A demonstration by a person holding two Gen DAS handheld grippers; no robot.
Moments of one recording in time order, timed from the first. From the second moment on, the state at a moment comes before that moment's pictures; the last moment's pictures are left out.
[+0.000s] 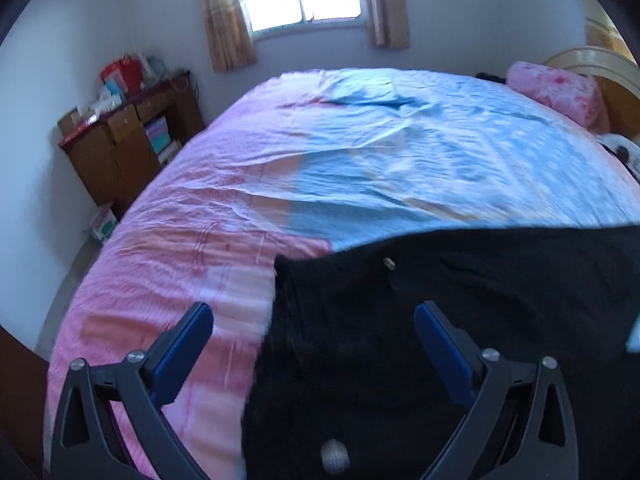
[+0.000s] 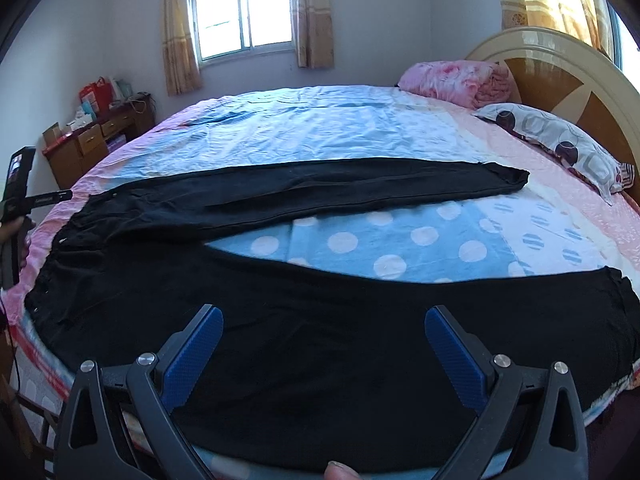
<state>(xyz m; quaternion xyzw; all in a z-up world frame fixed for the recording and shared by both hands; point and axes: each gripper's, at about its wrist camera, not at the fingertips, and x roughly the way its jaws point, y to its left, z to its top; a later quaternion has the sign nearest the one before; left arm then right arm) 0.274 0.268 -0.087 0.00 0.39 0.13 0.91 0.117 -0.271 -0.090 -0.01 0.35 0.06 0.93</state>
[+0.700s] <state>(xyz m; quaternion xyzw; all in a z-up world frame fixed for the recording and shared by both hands) 0.354 0.282 -0.144 -0.01 0.50 0.08 0.86 0.277 -0.395 -0.079 0.01 0.41 -0.02 0.91</state>
